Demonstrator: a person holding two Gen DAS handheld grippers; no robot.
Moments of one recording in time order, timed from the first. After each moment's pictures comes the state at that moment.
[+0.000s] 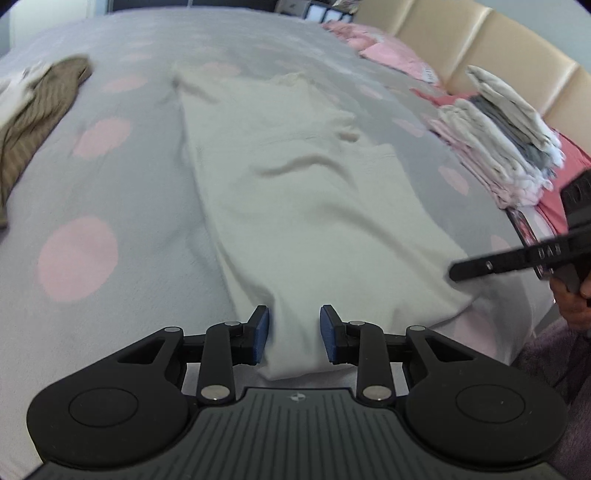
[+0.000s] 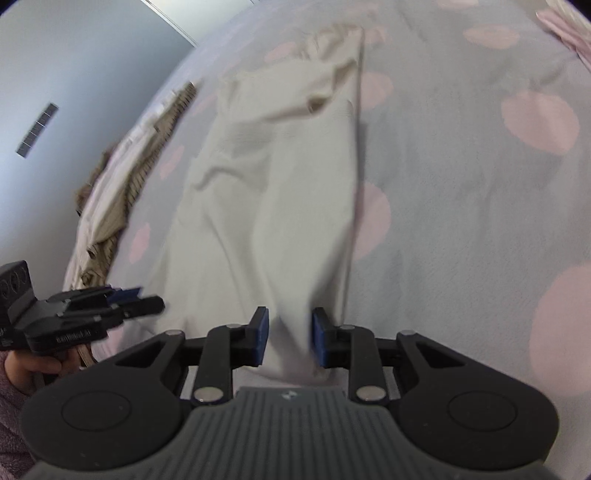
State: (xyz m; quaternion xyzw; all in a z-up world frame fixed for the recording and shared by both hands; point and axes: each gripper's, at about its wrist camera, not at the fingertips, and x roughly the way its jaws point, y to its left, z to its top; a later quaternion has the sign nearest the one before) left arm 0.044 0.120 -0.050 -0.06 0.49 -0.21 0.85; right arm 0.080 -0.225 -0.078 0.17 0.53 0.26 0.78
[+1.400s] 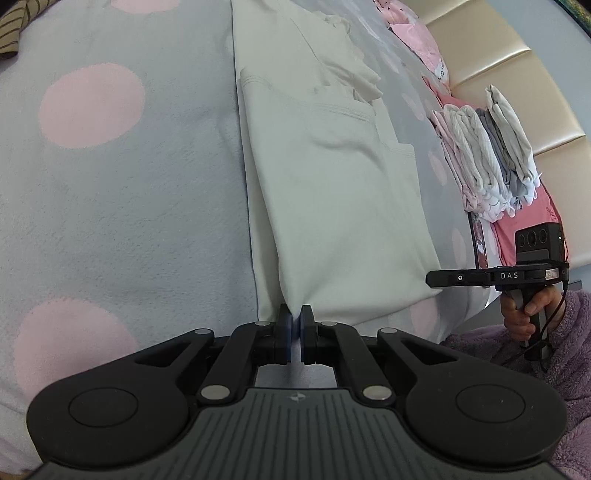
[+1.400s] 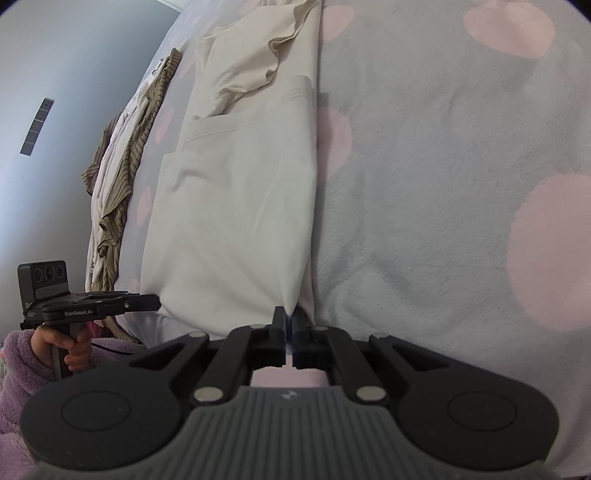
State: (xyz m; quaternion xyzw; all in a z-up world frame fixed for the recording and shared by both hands) left arm 0.038 0.164 -0.073 -0.20 0.58 -0.24 0.75; right arm 0.078 -0.253 -0.096 0.20 0.61 0.29 0.71
